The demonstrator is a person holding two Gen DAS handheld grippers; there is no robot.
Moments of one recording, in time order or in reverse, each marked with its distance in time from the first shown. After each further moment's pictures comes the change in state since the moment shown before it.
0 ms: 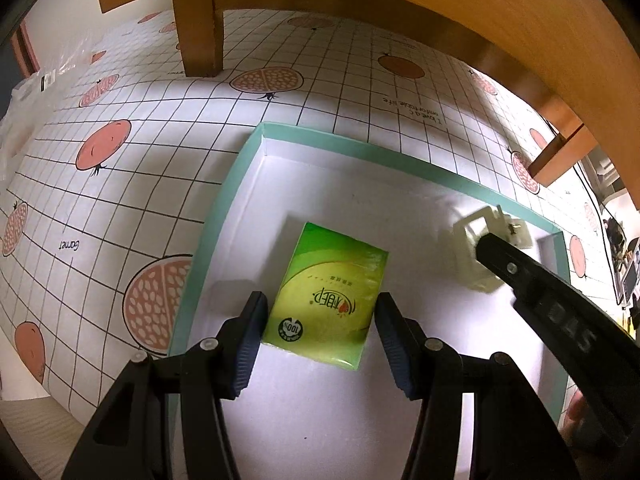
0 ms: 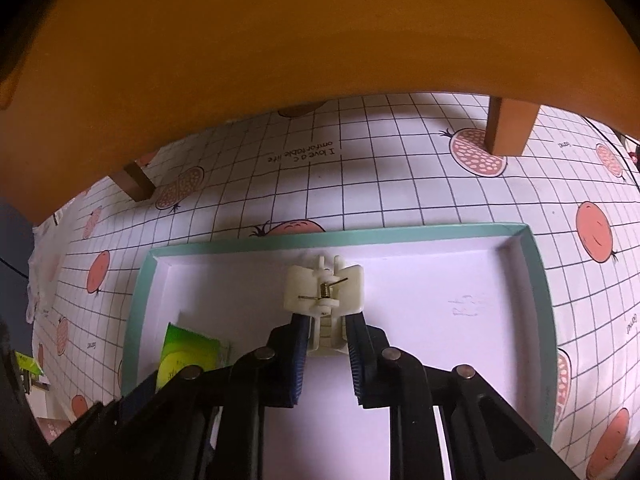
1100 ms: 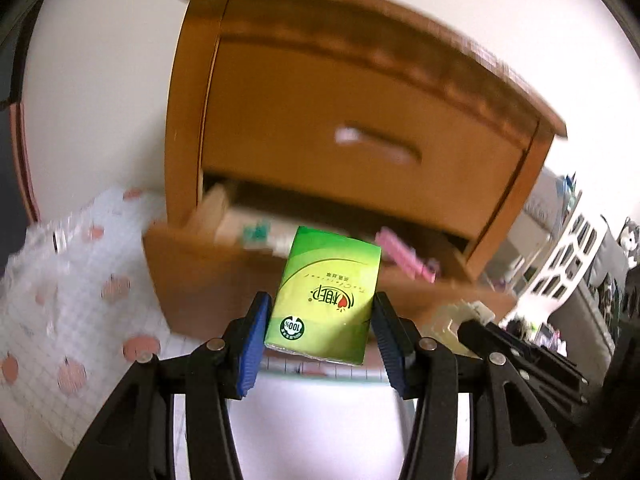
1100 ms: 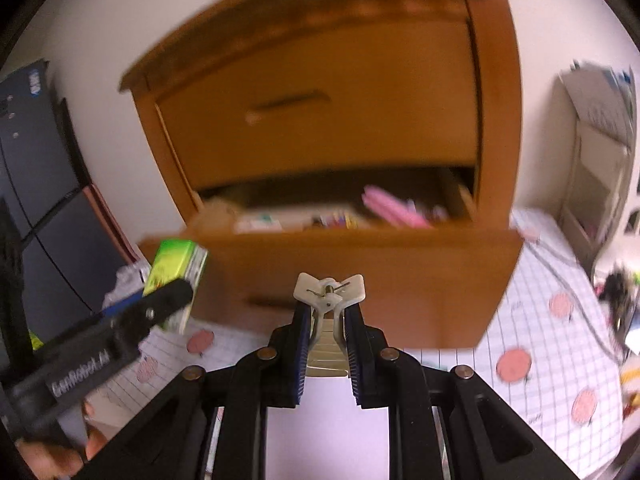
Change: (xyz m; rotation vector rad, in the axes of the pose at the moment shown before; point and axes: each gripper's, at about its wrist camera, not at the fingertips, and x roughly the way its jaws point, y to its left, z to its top) left arm -0.254 -0.012 0.077 0.073 -0.534 -0.215; right arm -0.233 0.020 0.055 -0.165 -0.412 0.135
